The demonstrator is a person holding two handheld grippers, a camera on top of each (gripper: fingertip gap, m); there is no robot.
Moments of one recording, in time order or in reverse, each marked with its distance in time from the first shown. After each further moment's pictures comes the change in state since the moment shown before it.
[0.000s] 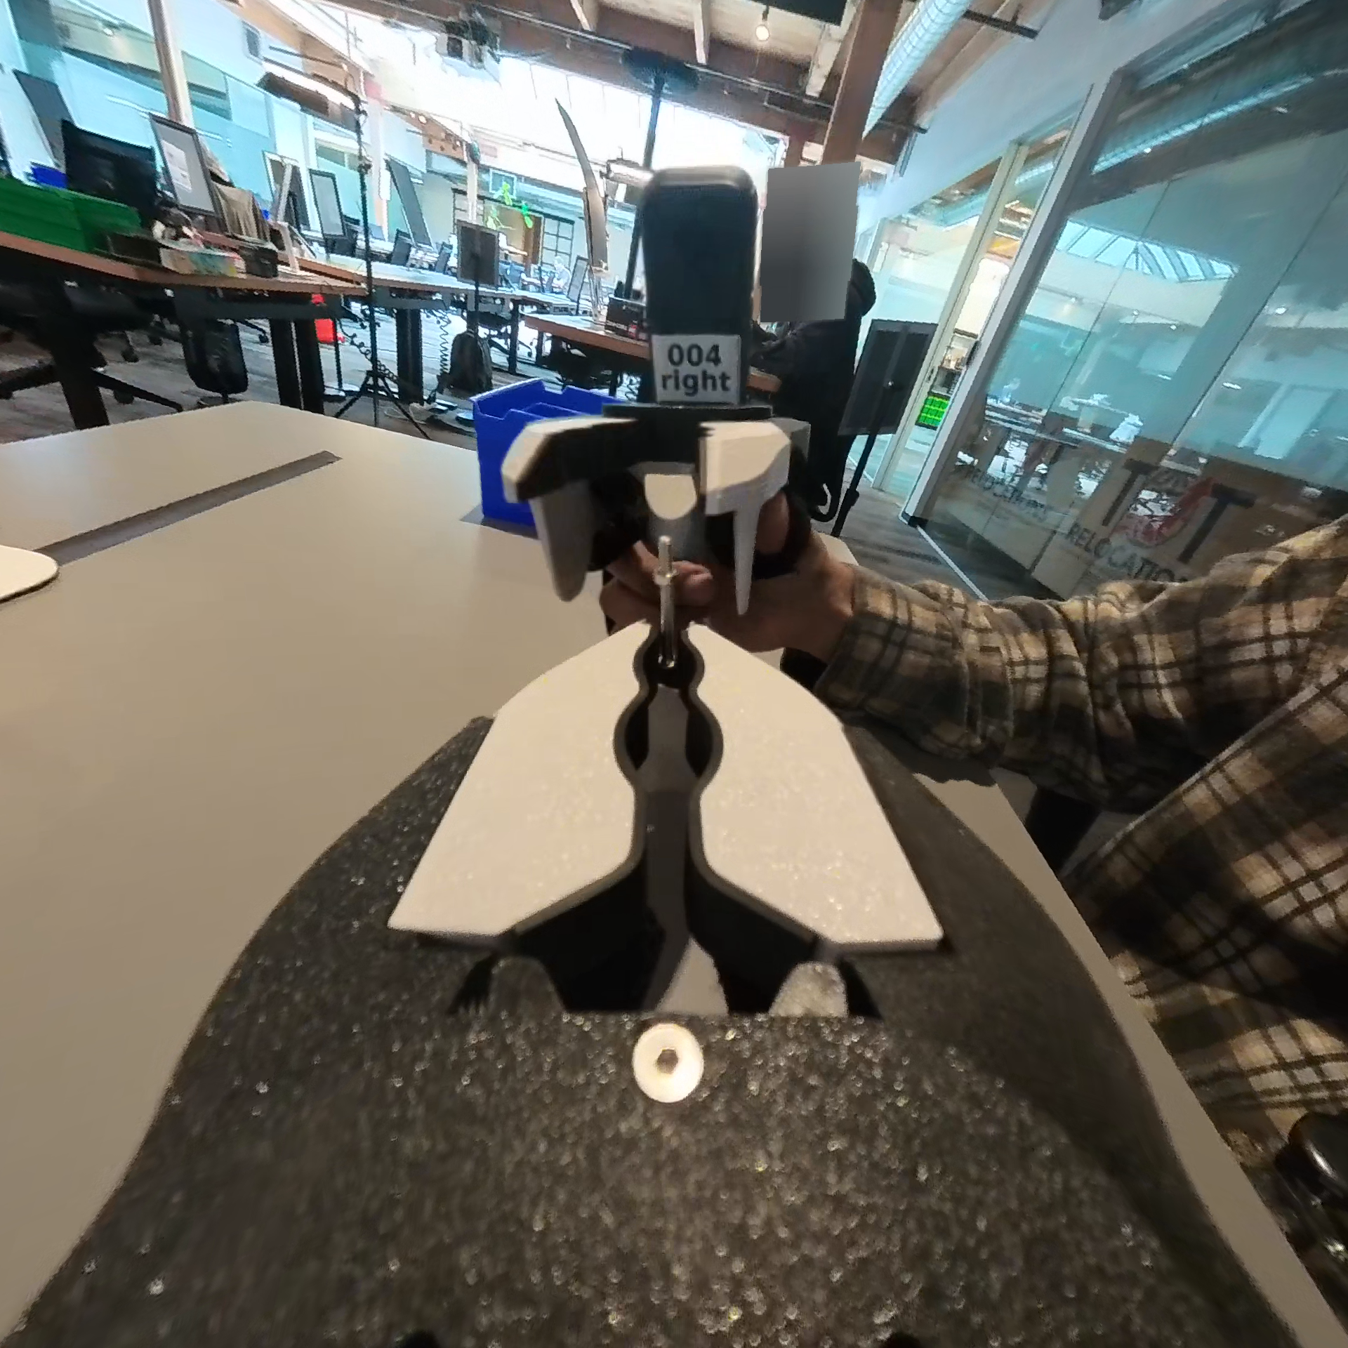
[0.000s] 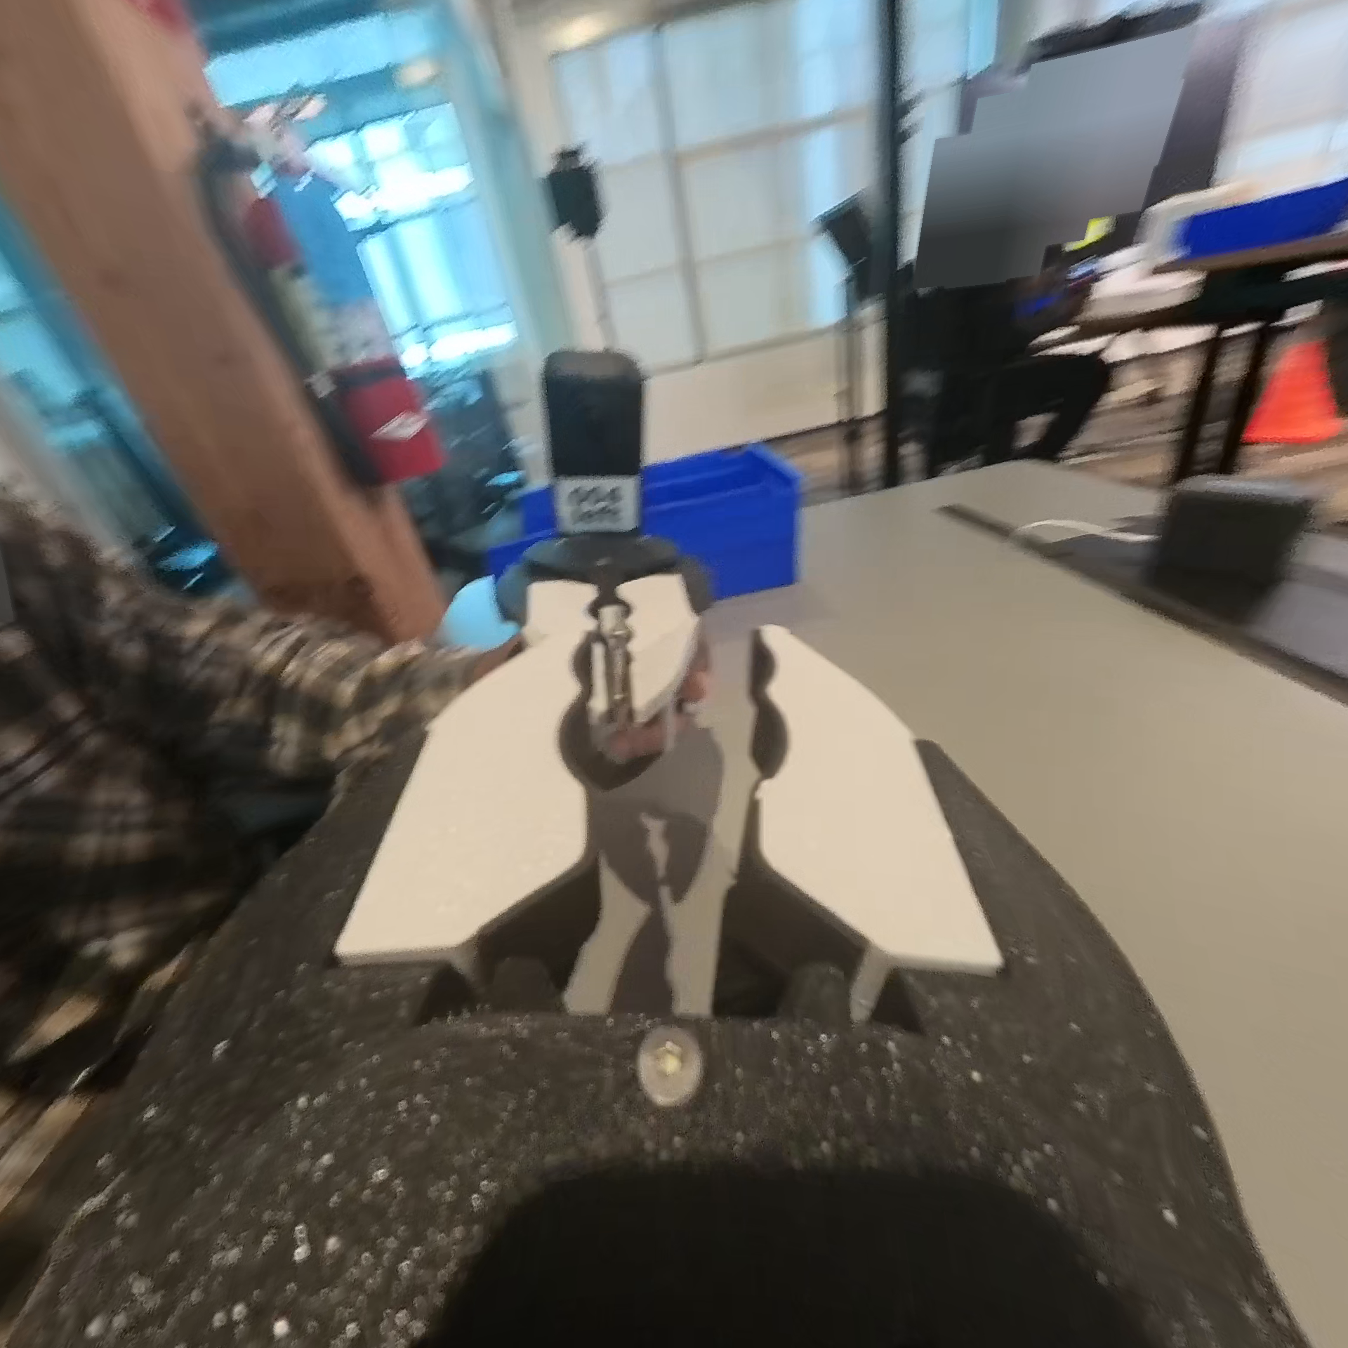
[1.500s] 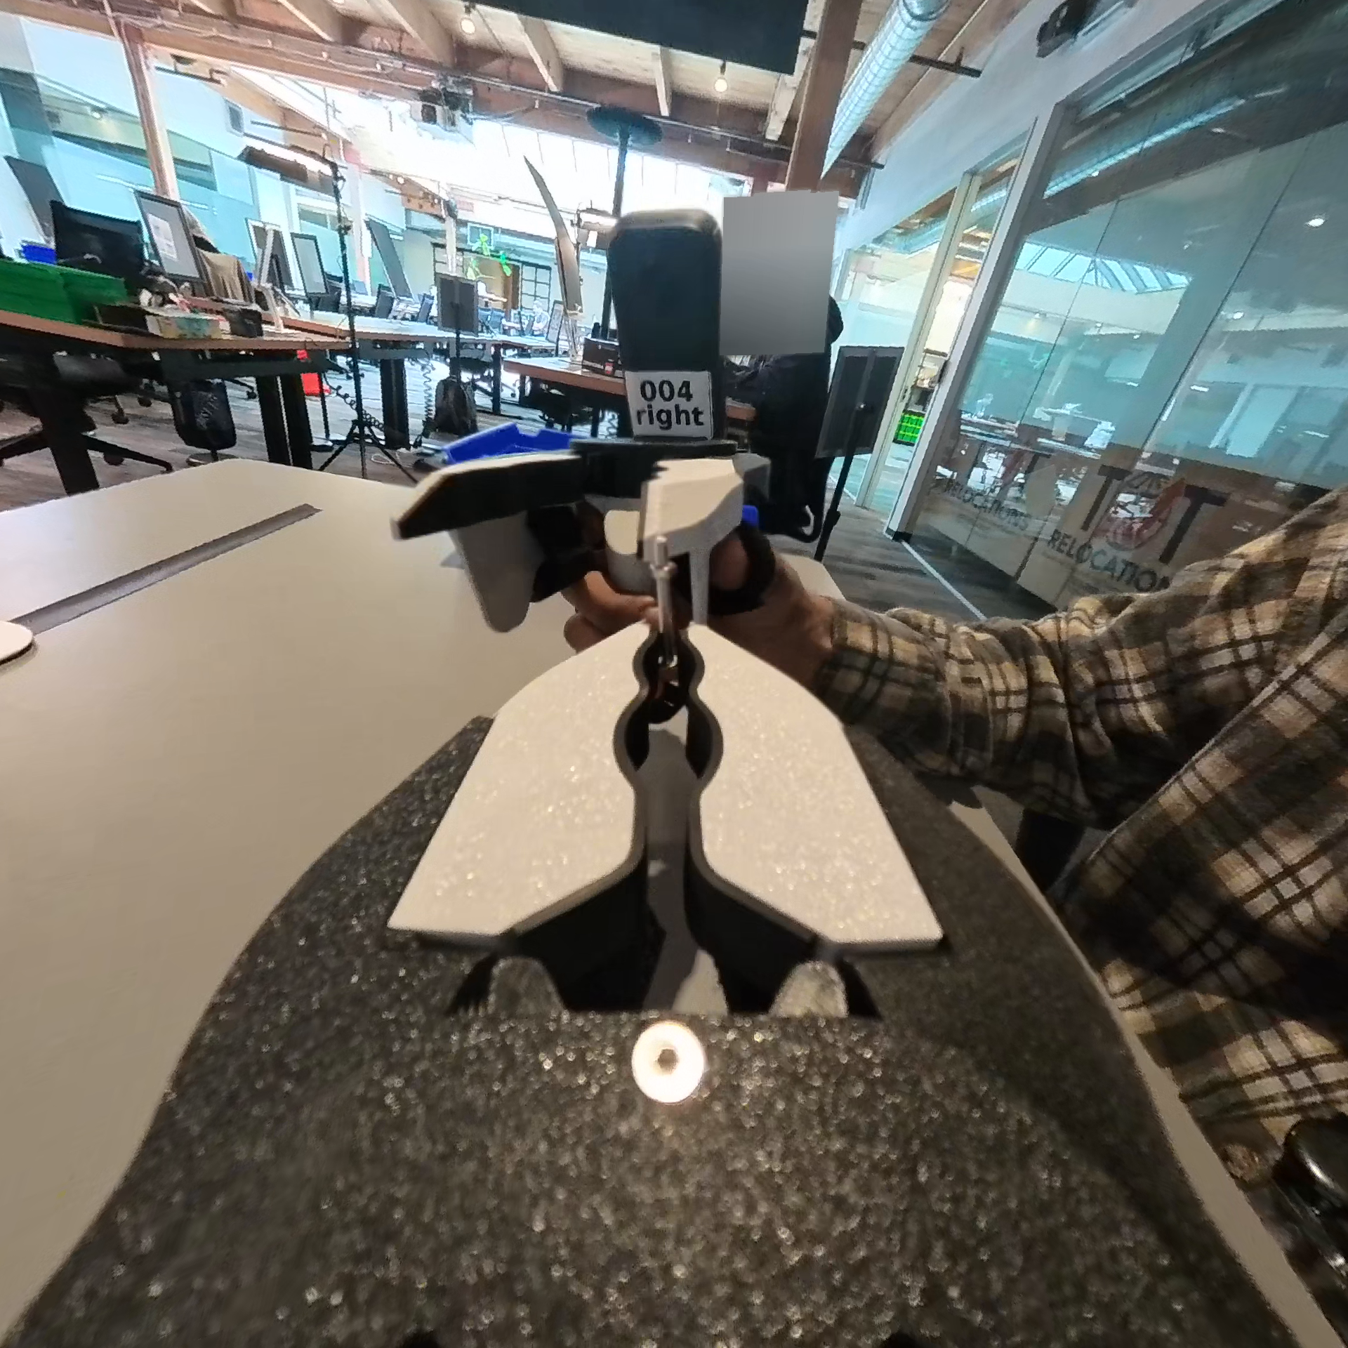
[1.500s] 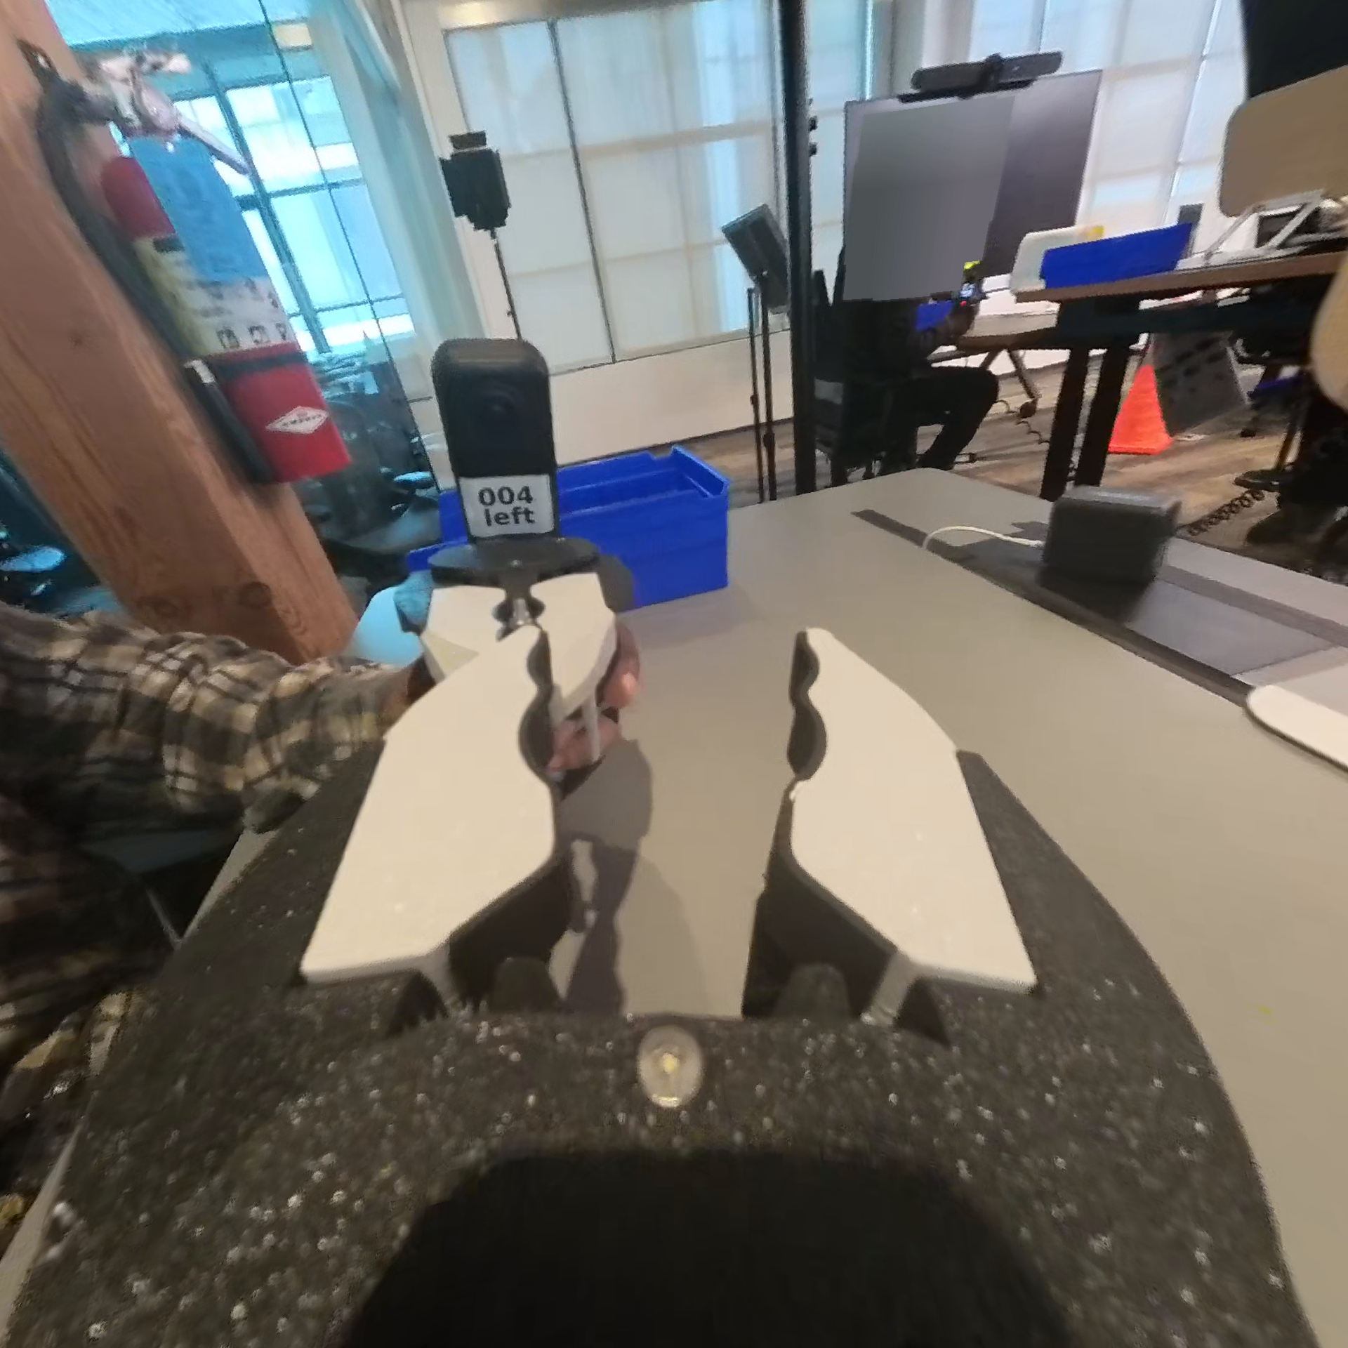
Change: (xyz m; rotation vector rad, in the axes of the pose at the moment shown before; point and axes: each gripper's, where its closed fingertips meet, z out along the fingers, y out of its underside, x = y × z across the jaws) left arm 0.015 -0.010 0.003 0.042 0.032 0.047; right arm 0.009 -0.003 0.005 -0.005 0.125 -0.048
